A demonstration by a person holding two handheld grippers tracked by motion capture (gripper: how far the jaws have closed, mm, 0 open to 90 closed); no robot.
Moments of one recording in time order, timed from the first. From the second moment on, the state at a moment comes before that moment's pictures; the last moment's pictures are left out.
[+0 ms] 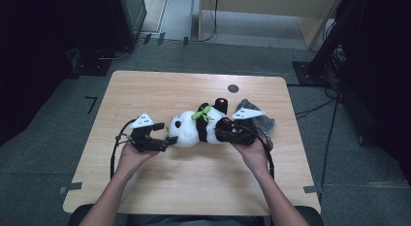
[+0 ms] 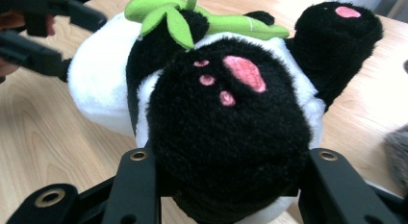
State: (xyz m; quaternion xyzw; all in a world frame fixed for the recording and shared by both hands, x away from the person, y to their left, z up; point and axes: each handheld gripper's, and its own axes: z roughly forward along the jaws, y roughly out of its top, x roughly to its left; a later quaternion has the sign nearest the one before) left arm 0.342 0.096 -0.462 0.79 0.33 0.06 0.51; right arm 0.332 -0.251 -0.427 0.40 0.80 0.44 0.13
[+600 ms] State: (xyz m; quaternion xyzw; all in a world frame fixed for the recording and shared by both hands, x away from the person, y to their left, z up) left arm 0.329 0.081 -0.462 0.80 0.26 0.11 0.52; right arm 0.319 -0.255 -0.400 0.39 0.78 0.49 0.07
